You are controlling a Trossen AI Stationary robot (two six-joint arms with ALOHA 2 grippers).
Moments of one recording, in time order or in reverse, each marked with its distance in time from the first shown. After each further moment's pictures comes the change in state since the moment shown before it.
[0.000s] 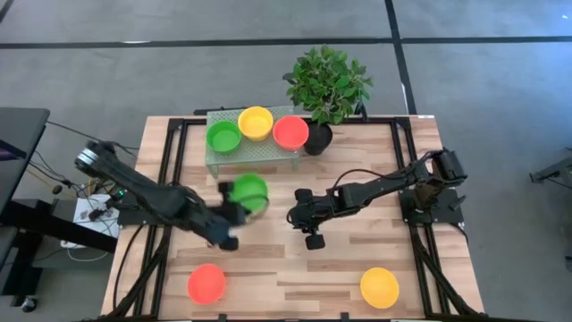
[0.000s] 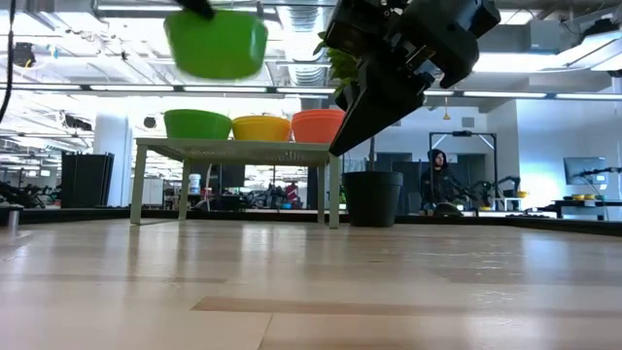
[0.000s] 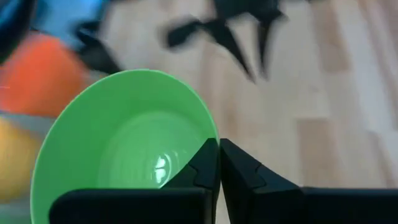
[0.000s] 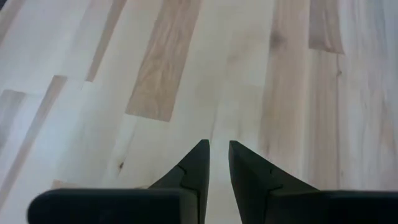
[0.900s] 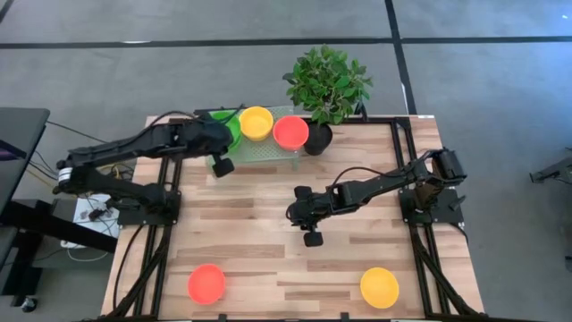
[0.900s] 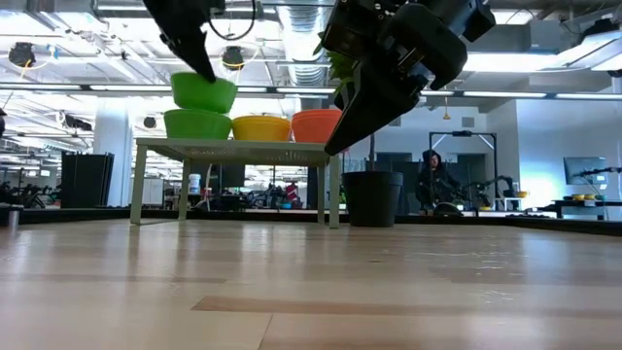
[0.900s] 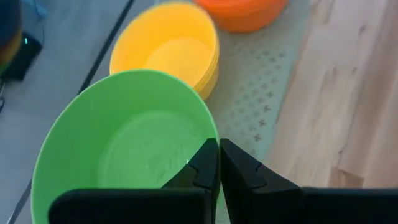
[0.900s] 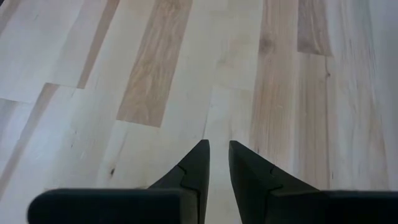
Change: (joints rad) left arm 0.773 -0.183 0.019 -0.150 0.261 0.286; right arm -0.016 0.000 0.000 0.014 0.000 0.003
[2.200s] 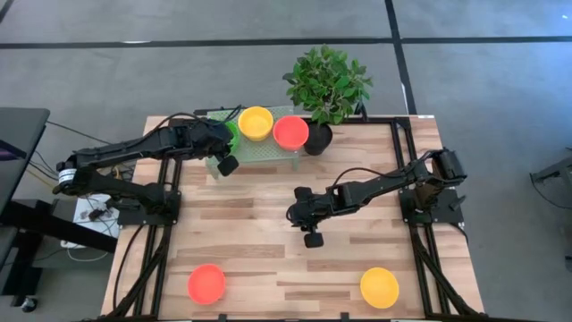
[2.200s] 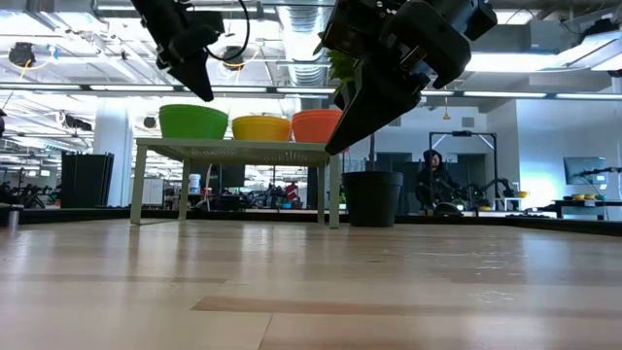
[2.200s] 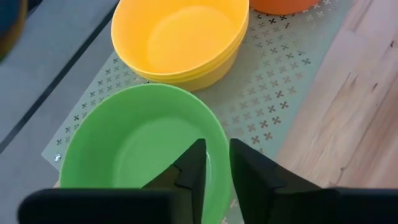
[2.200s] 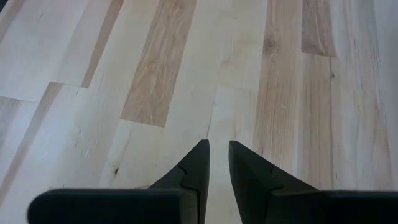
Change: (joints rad) left arm 0.045 0.003 -0.099 0.066 0.000 -0.180; right arm 0.009 0.000 0.000 0.000 0.000 0.000
